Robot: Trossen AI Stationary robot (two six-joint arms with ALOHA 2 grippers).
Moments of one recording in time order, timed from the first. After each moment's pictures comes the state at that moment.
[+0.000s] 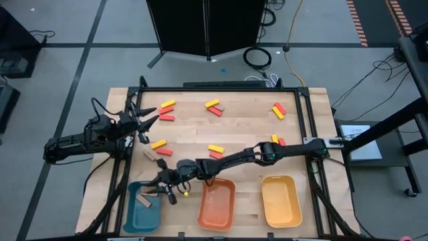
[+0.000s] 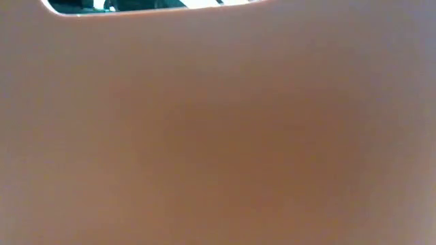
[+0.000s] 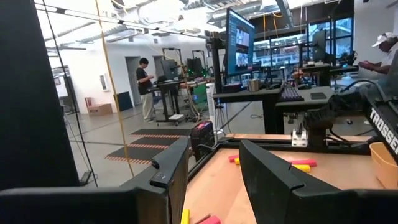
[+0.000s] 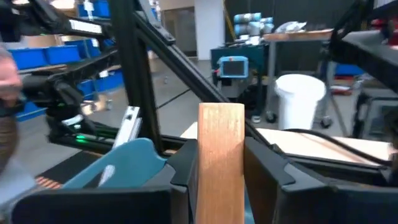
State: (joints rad) left arm 0.16 0.14 0.28 0.04 -0.24 0.20; right arm 0.19 2.77 2.32 0.50 -0.20 0.10
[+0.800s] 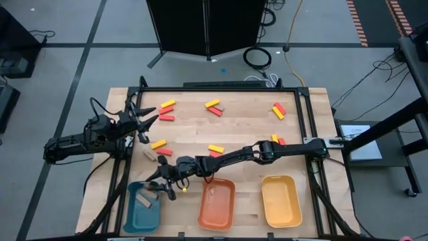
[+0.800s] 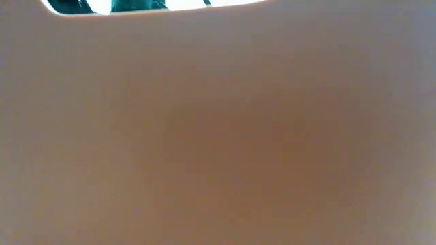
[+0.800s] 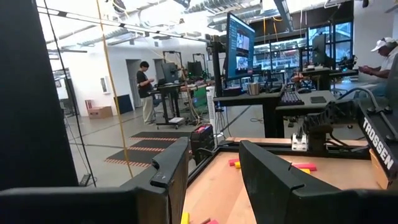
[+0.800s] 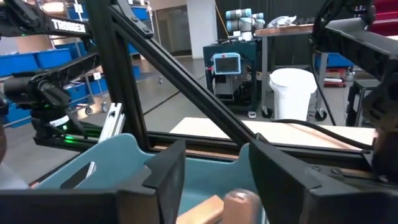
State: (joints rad) left arm 0.16 0.14 0.28 0.05 -0.24 0.20; right arm 0.17 2.78 2.32 0.50 -0.21 0.14
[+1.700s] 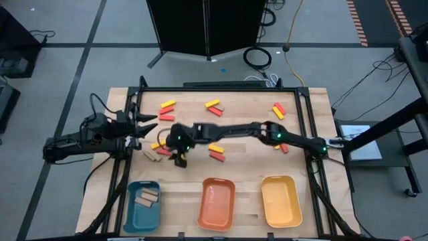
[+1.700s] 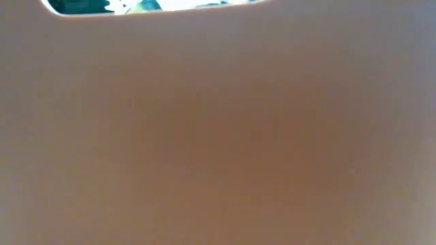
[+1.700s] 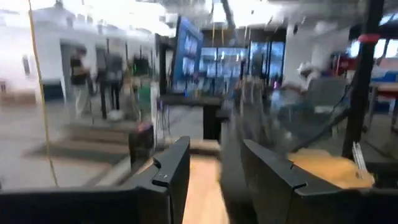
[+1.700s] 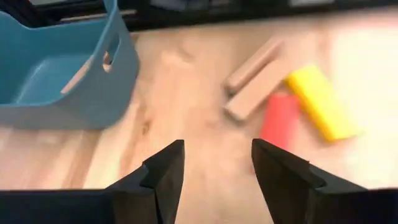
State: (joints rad) left arm 0.15 0.16 0.36 -0.07 -0.01 -0.01; right arm -0.04 2.56 2.32 -0.43 -0.29 0.04
